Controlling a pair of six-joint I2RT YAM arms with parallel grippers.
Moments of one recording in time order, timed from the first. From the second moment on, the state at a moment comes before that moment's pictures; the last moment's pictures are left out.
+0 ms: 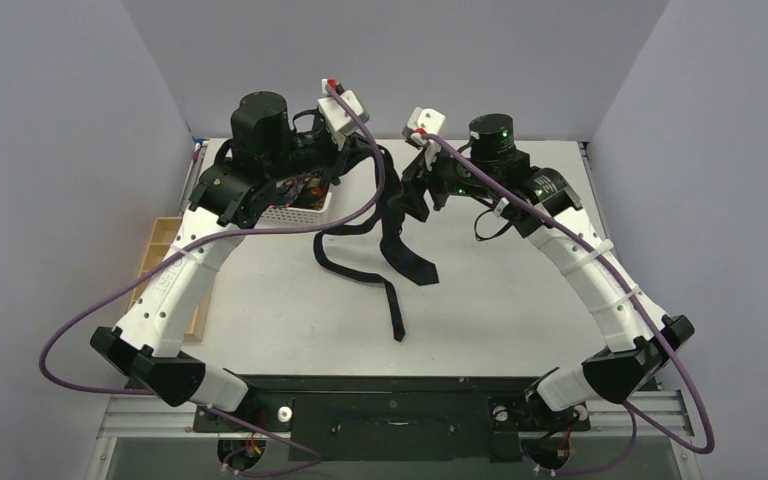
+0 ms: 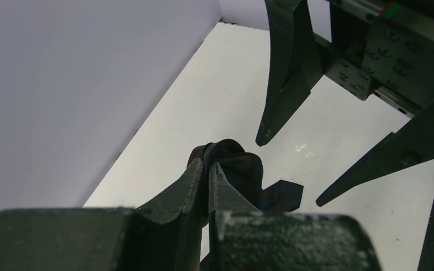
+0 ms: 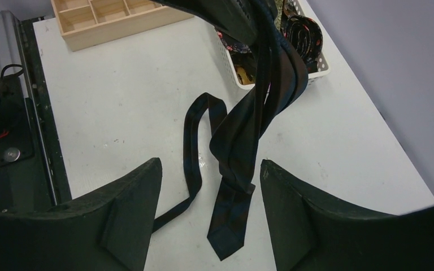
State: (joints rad) left arm -0.53 1.45 1.79 -0.51 0.48 0.30; right arm 0.59 1.46 1.74 -0.68 -0.53 -0.30
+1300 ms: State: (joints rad) left arm -0.53 1.40 1.79 -0.46 0.61 0.14; right arm 0.62 1.17 1.17 -0.12 -0.70 -0.16
